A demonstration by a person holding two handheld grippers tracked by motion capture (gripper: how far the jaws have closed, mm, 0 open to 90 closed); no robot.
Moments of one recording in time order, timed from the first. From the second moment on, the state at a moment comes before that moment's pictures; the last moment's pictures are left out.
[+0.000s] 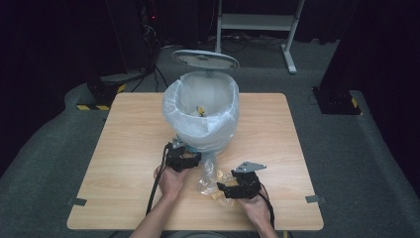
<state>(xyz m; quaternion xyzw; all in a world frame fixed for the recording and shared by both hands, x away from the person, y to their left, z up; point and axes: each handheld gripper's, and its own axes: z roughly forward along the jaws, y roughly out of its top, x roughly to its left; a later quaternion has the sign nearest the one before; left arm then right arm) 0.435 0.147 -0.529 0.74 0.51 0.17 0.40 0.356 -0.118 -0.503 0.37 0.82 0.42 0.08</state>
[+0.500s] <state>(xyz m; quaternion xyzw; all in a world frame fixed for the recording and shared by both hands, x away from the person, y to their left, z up) 0.435 0.147 -0.529 0.74 0.51 0.17 0.40 0.360 -0.117 -0.522 0.38 0.84 0.37 0.09</state>
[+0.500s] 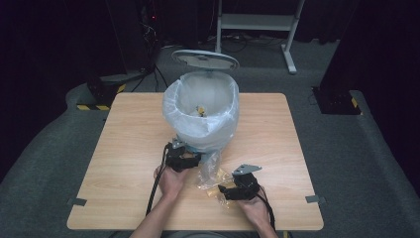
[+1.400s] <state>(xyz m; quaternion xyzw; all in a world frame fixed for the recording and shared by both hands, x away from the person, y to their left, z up) 0.435 0.147 -0.529 0.74 0.51 0.17 0.40 0.345 -0.147 -0.515 0.37 0.83 0.39 0.11</state>
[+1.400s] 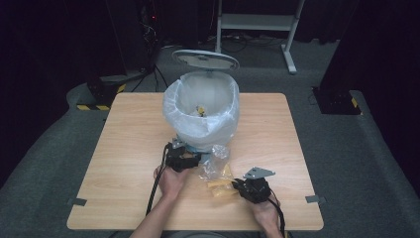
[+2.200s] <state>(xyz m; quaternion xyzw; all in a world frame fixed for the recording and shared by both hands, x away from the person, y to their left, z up) 0.435 0.147 -0.529 0.74 0.51 0.17 0.40 0.331 -0.183 -0.499 0.38 0.82 0.40 0.13</state>
